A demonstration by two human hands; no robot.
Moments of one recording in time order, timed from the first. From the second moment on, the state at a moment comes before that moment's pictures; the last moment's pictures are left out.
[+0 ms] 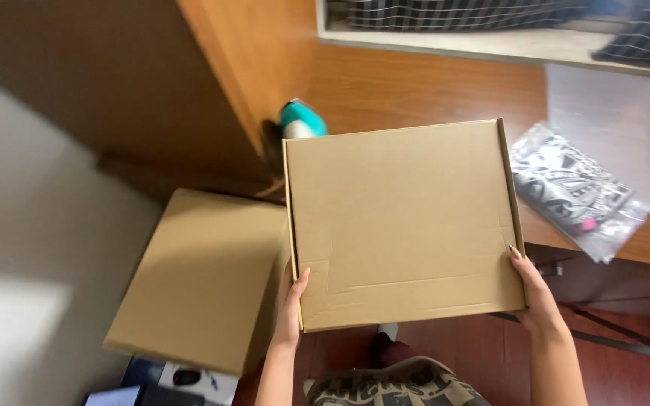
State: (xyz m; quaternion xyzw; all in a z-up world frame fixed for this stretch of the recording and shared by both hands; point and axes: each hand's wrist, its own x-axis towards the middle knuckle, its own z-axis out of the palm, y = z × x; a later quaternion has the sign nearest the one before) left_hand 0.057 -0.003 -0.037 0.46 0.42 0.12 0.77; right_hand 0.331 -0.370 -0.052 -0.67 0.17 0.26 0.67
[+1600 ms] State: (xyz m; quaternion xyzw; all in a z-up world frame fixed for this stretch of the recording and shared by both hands) left_hand 0.500 0.123 0.091 0.81 0.09 0.09 0.56; right_hand 0.638 -0.283 0.099 -0.75 -0.03 0.15 0.64
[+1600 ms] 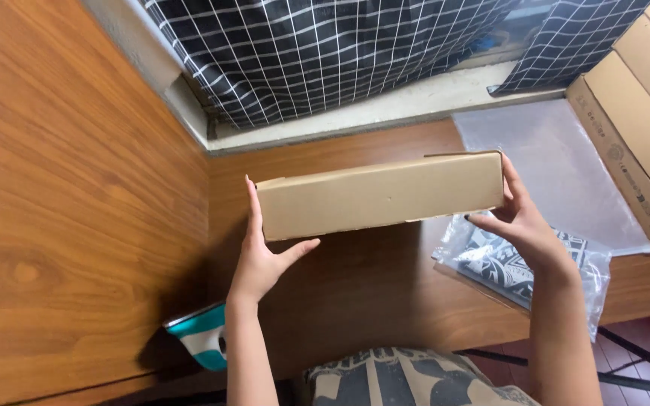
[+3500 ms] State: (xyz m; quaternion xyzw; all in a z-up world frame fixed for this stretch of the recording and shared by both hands) left_hand 0.463 0.114 0.036 0.69 0.29 0.07 0.66; right_hand 0.569 -0.235 0.057 -0.78 0.06 0.22 0.58
